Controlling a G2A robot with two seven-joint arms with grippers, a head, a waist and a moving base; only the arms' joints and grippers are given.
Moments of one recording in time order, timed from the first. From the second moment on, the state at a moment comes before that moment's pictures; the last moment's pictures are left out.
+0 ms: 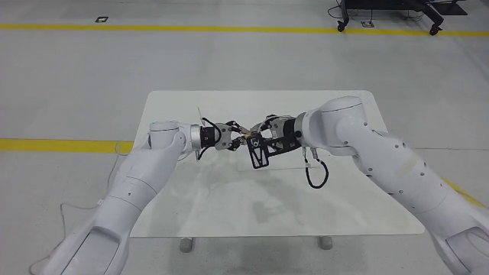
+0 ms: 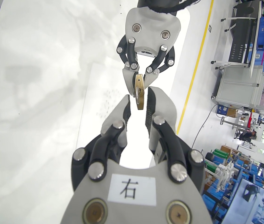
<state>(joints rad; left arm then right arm) 0.78 -1.29 -0.92 -0.93 -0.93 0.68 -1.00 -0.71 -0.97 0.76 -1.79 -1.29 -0.97 0.63</state>
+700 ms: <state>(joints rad) 0.79 -1.29 -0.97 -0.94 -0.90 0.49 -0.87 -0.75 -0.97 0.83 -1.61 -0.81 -1.01 0.51</state>
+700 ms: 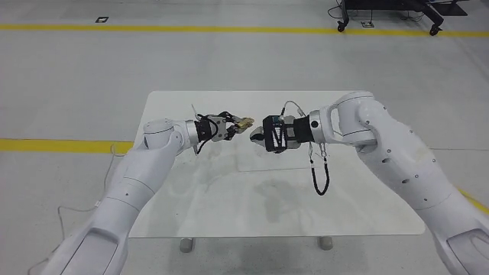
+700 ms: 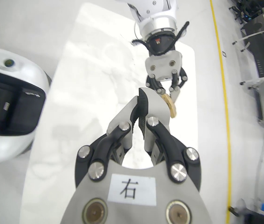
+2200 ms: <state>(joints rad) 0.90 -1.26 -1.06 -1.15 -0.72 0.27 -0.74 -0.66 -1.01 0.76 -1.46 -0.52 -0.86 0.61</state>
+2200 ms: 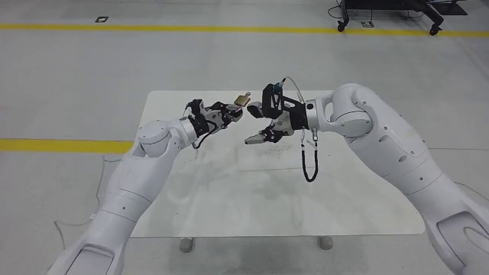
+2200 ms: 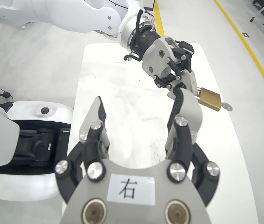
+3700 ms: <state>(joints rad) 0.93 -1.20 -1.08 -1.30 -0.32 0.14 -0.88 -0.67 -1.02 0.72 -1.47 -0.58 -0.91 0.72</state>
